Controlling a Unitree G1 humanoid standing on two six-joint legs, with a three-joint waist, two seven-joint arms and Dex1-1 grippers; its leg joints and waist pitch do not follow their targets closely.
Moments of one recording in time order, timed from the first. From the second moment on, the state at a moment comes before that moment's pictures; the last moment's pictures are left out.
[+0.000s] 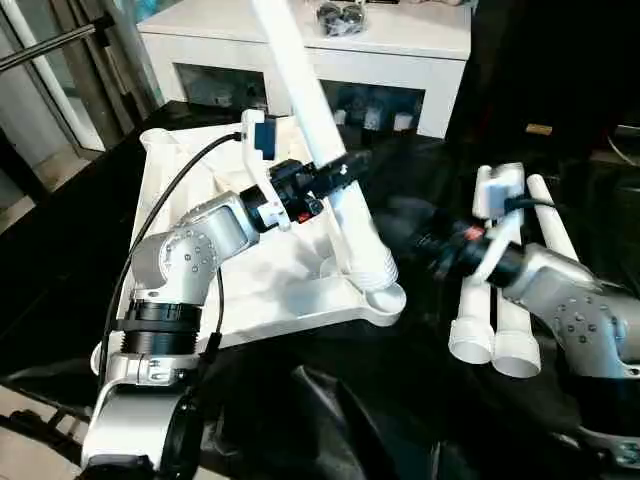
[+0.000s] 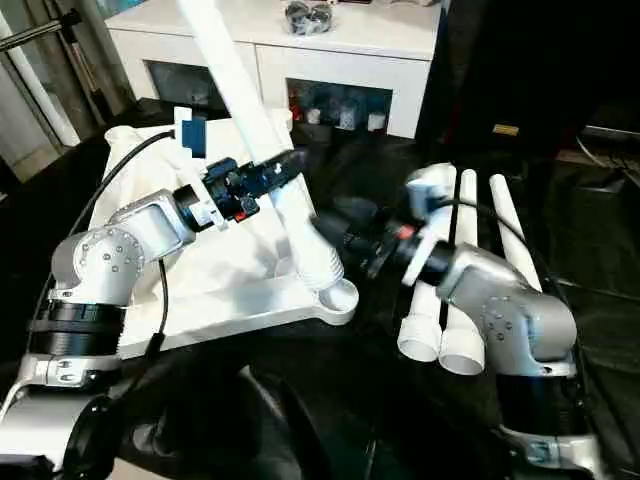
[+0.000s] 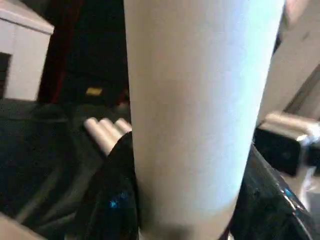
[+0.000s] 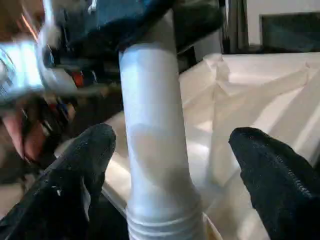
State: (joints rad) left arm -0.72 0.19 0.05 0.19 -0.62 0.73 -0.73; right arm -0.44 -0.42 0.02 -0.07 0.57 0.69 0.81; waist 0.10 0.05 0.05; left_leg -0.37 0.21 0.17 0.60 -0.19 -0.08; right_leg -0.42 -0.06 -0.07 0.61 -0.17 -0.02
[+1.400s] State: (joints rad) left arm -0.72 0.24 -0.14 0.08 -0.54 0.74 -0.83; right arm -0.49 -0.43 0.19 -0.11 0.46 0.80 0.80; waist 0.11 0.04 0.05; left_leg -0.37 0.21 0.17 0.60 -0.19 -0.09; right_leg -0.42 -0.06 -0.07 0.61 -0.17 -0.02
